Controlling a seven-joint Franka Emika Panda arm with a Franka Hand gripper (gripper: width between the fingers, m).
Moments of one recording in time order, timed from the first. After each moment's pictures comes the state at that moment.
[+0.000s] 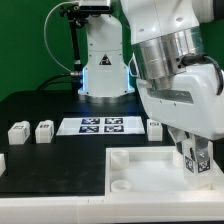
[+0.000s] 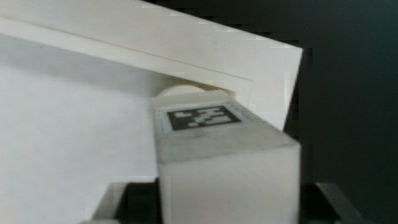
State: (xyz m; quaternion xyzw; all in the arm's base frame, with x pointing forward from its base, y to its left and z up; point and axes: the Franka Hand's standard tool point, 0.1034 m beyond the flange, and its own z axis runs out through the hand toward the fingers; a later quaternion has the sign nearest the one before) arm 0.643 0.101 0.076 -0.79 0.59 0.01 0.14
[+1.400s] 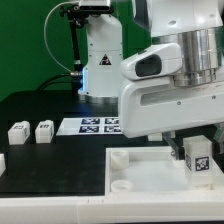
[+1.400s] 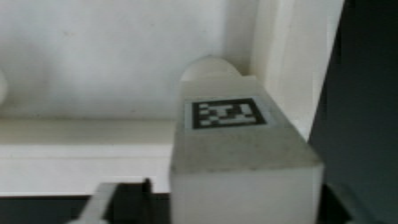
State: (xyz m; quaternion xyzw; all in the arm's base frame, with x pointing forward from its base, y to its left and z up) arm 0.645 0.110 0.078 -1.00 0.00 -0.05 0.06
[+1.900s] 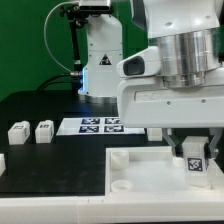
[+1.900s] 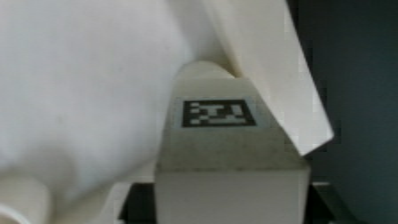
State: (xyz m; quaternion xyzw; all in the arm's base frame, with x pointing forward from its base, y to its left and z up) arm 0.643 0.103 0.076 -0.92 0.38 -0.02 0.08
